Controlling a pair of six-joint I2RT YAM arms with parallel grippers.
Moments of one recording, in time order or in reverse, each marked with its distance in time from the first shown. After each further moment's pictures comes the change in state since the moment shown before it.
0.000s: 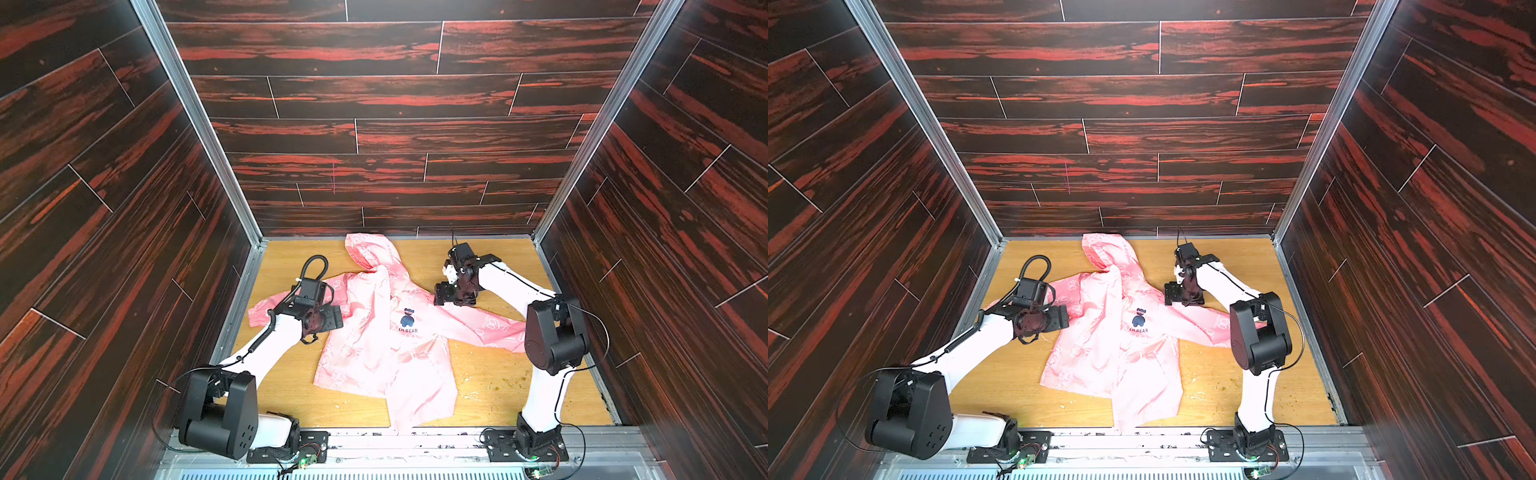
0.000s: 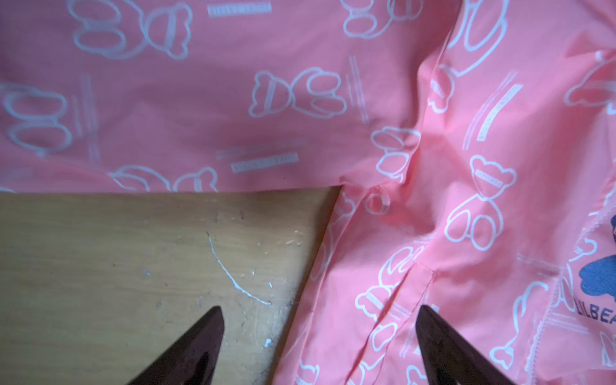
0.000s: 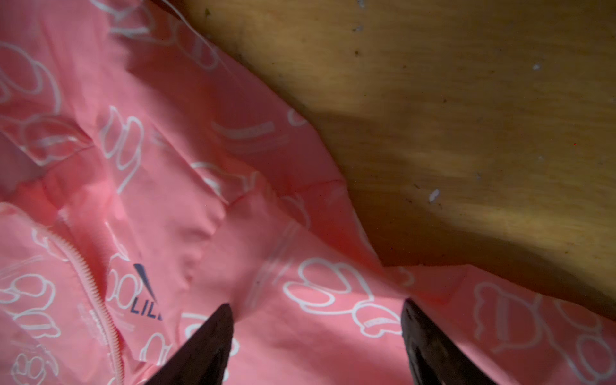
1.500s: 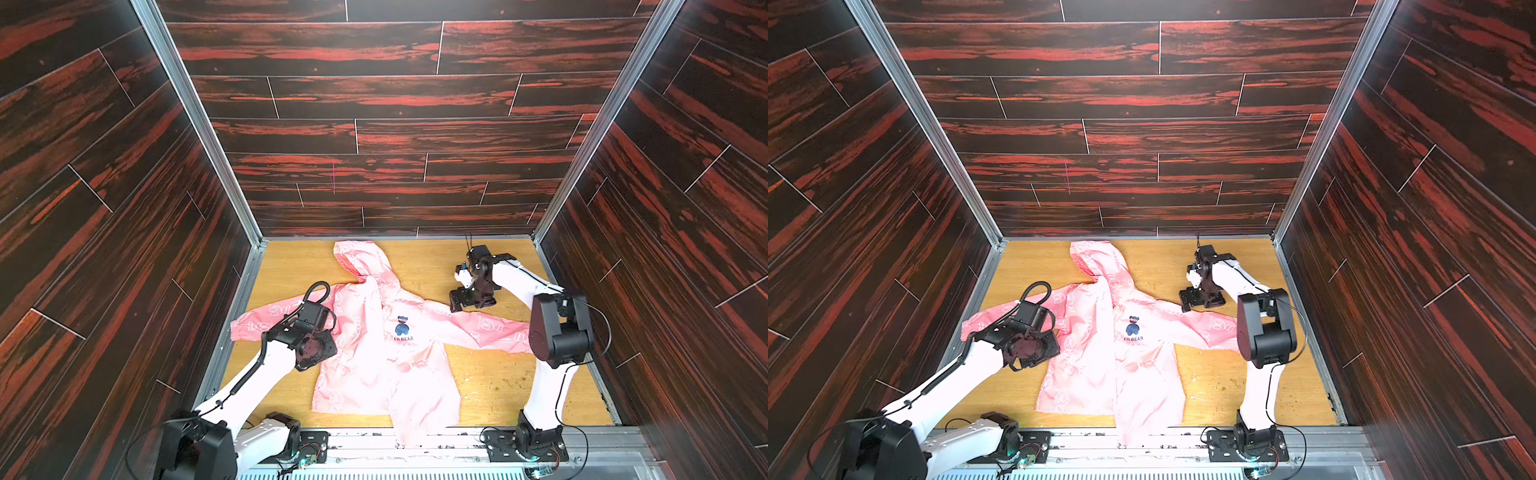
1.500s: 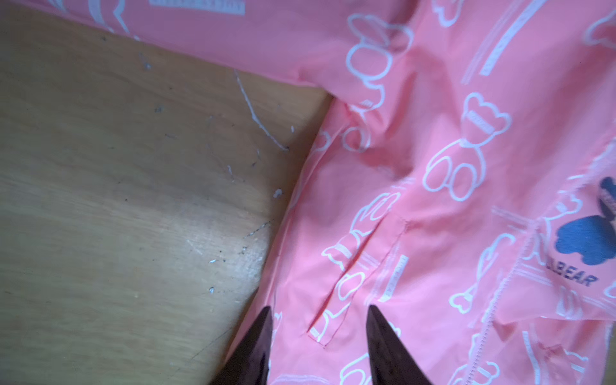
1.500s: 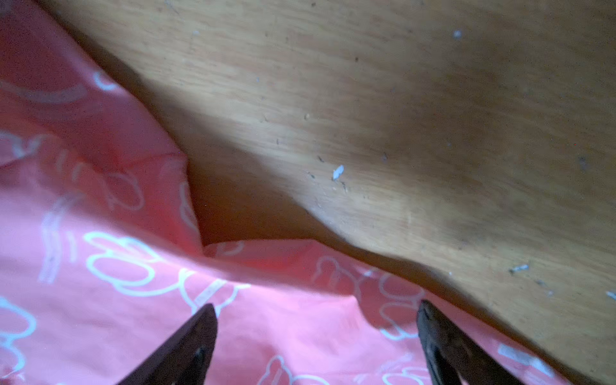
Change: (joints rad) left arm -0.113 -0.291 -0.141 -0.195 -0.008 -0.293; right arm -0.124 0.006 -0.006 -0.087 -0.006 -0.296
